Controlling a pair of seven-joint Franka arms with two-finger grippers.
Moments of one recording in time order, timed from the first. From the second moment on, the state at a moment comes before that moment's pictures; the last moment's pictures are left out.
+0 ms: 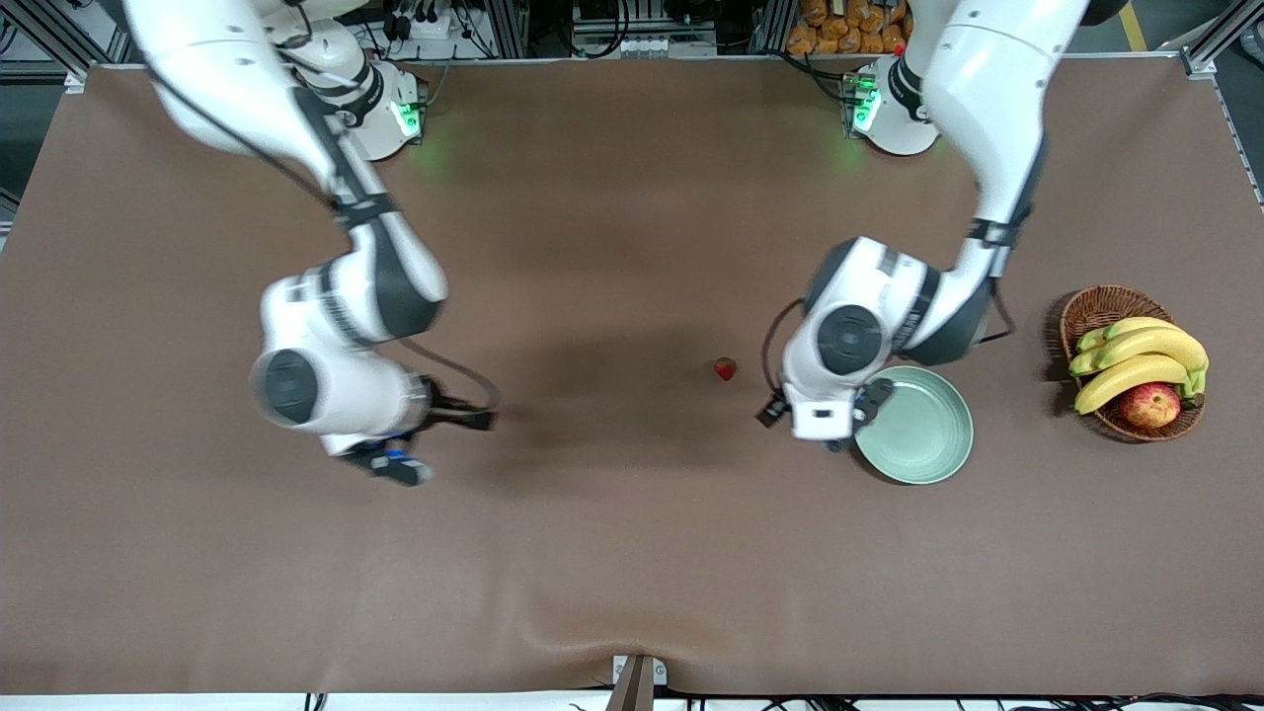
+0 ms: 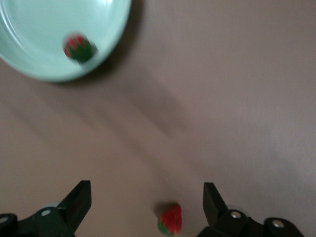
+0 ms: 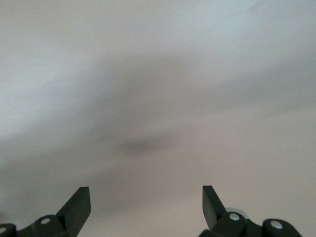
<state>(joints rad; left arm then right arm) -0.39 0.61 -0.15 -1.61 0.05 2.06 -1.34 0.21 0.58 0.06 -1.49 0.15 1.90 0.47</state>
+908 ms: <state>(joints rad) -0.50 0.73 -0.15 -1.65 0.01 2.19 -1.36 -0.12 0.31 0.06 -2.02 0.00 2.11 -0.06</state>
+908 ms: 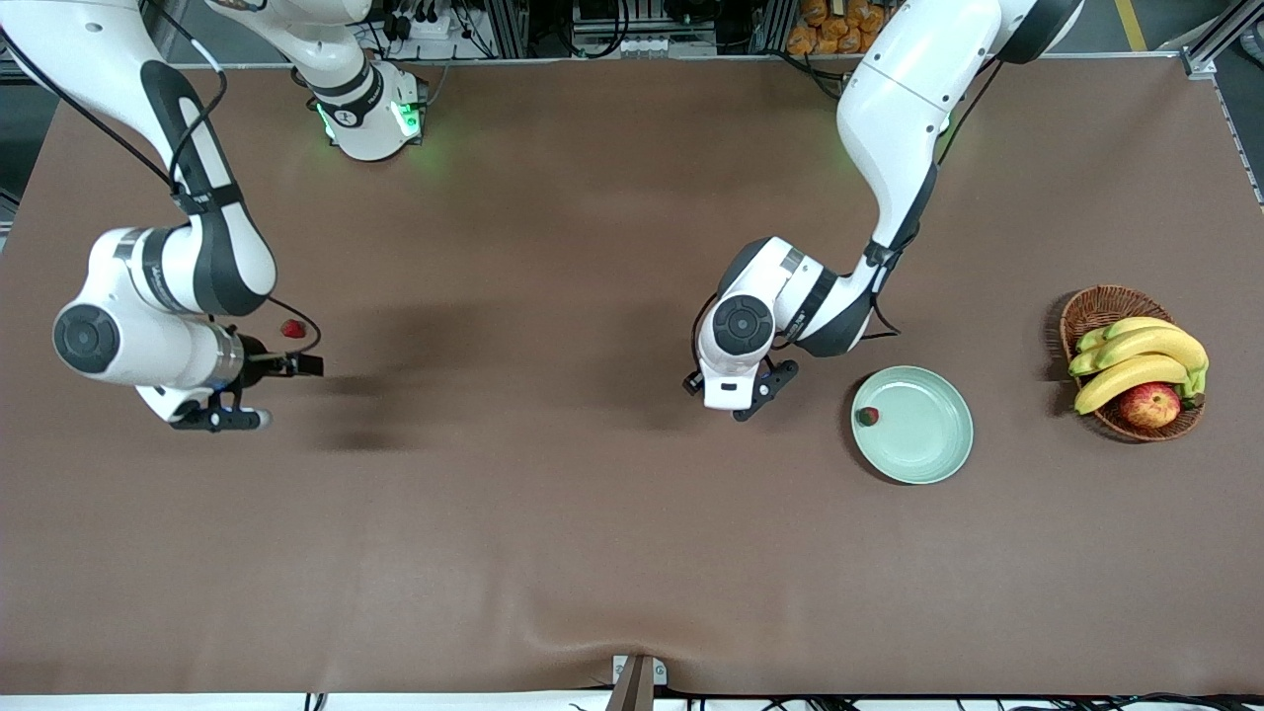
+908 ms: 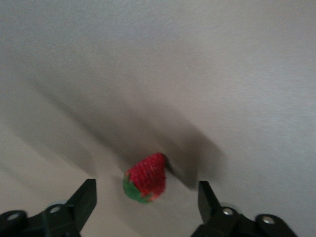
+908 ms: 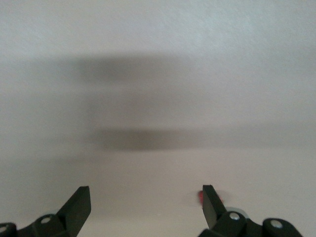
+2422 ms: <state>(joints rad) -0.16 0.57 -0.13 -1.64 0.10 1.83 -1.23 -0.28 0.33 0.07 -2.36 0.00 2.42 -0.26</state>
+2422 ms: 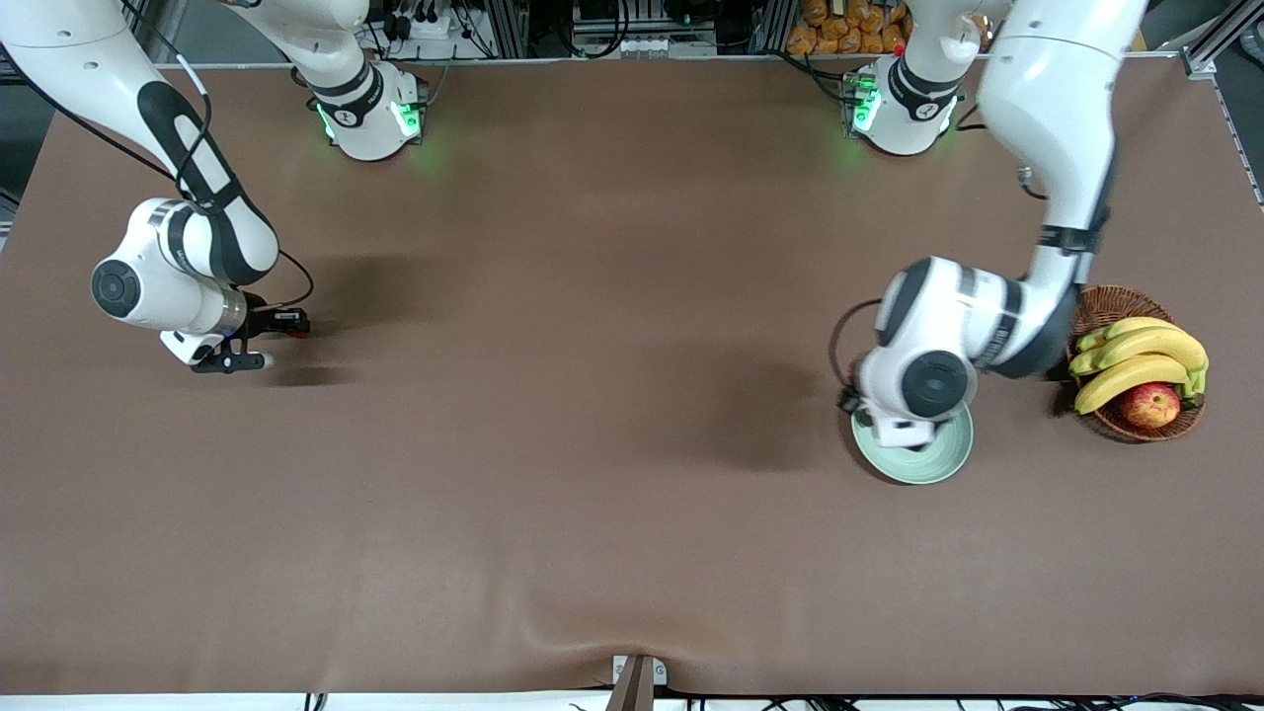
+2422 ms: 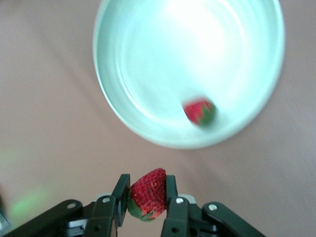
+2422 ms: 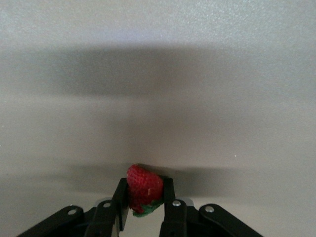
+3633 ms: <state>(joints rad) -0.10 0.50 -0.22 -1.63 0.06 1.77 -1.09 0.32 0.43 0.11 -1.77 0.34 2.08 0.66</state>
